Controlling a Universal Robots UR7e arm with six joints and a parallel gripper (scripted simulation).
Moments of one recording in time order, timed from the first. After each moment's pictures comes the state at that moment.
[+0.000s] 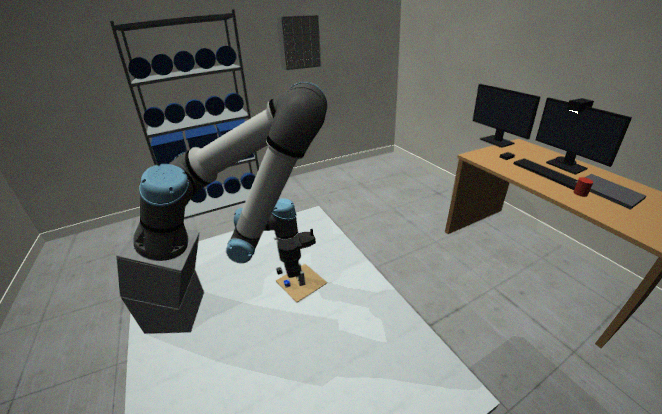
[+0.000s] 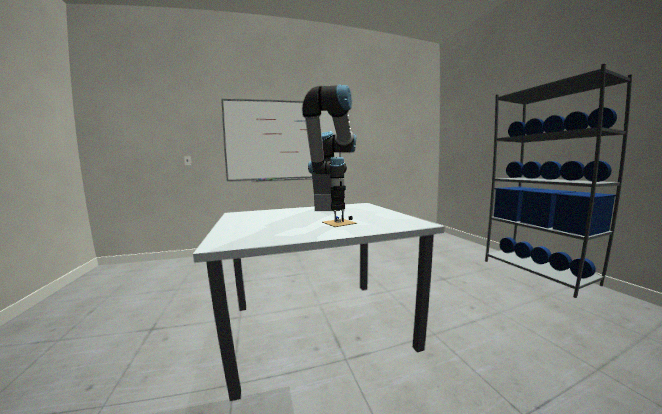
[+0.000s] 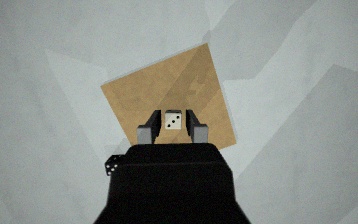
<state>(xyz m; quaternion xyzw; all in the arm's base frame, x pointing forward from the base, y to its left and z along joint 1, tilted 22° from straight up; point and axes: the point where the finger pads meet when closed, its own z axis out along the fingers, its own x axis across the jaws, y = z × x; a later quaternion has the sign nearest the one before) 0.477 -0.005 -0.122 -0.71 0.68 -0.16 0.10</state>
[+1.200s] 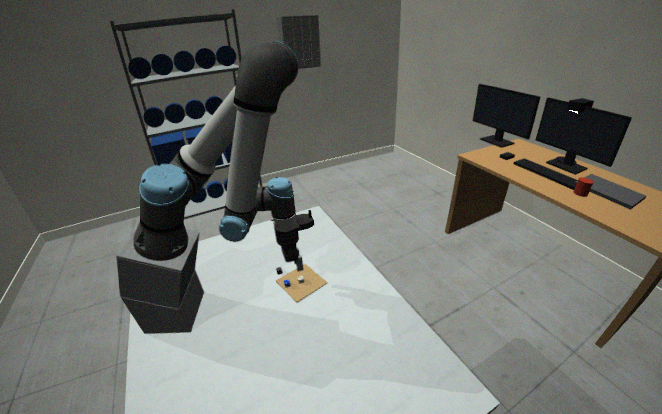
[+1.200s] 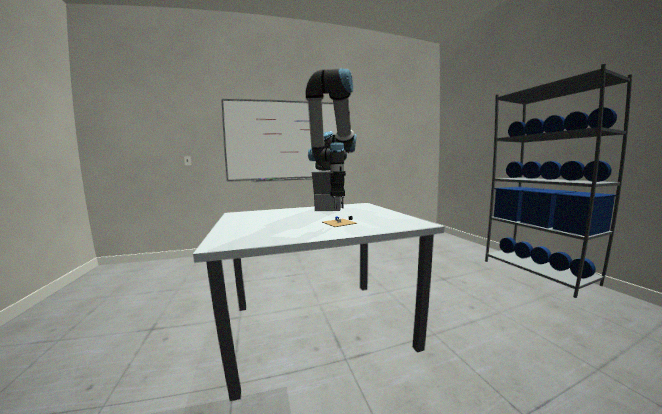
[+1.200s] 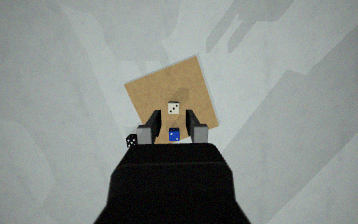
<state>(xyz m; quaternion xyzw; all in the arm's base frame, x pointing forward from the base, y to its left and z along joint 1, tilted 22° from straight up) 0.450 0.001 -0.053 -0.71 0.68 -0.16 0.10</state>
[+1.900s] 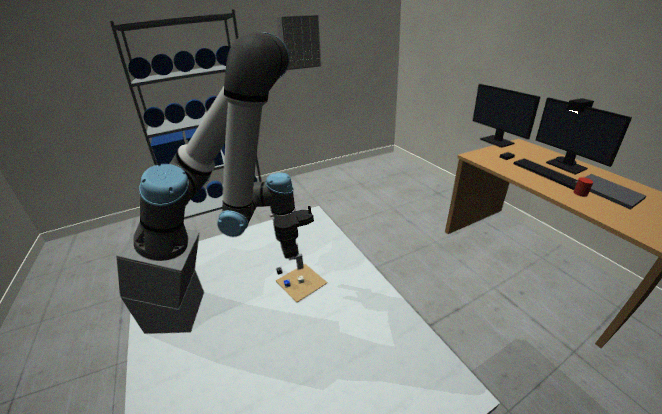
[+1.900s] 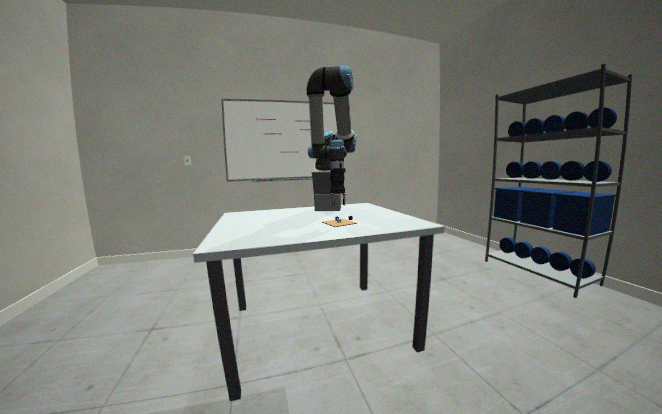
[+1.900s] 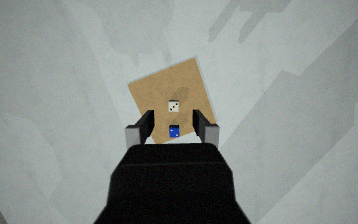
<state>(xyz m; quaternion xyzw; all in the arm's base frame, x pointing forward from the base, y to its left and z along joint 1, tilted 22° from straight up) 0.444 0.003 -0.038 -0.71 0.68 -0.16 0.10</state>
